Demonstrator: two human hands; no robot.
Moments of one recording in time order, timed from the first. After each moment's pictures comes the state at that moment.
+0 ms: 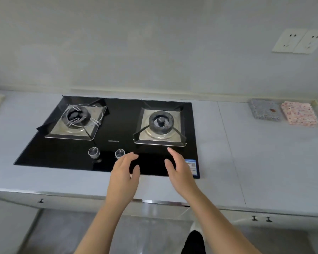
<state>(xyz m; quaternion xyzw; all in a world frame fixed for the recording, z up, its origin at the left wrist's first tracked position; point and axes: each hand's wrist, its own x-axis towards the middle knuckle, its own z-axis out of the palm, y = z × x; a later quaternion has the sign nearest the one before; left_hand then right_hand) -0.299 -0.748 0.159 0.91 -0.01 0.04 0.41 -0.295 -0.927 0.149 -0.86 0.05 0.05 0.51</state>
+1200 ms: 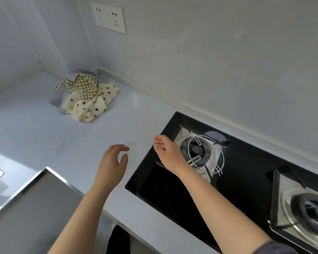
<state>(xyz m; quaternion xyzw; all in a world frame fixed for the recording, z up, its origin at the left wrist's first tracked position) -0.124 -0.276 0.148 0.89 0.21 0.09 0.38 -0.021 -0.441 0.161 -0.83 -0.16 0.22 0.49</state>
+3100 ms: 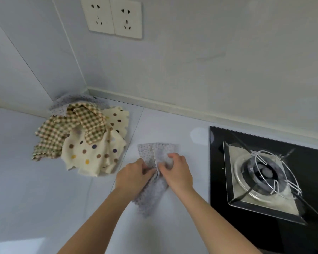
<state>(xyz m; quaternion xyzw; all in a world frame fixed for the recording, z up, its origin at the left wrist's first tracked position) 0.052 -0.048 0.050 0.96 0.07 -0.10 0.25 0.061 -0.202 0.050 -0.93 0.10 0.09 0.34</state>
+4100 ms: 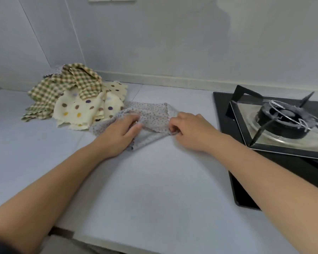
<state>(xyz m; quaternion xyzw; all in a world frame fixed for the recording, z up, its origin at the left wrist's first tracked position) 0.017 -0.011 0.002 0.94 -0.16 0.05 0.28 0.029 -0.247 0.029 -0.97 -0.25 -0.01 0.06</state>
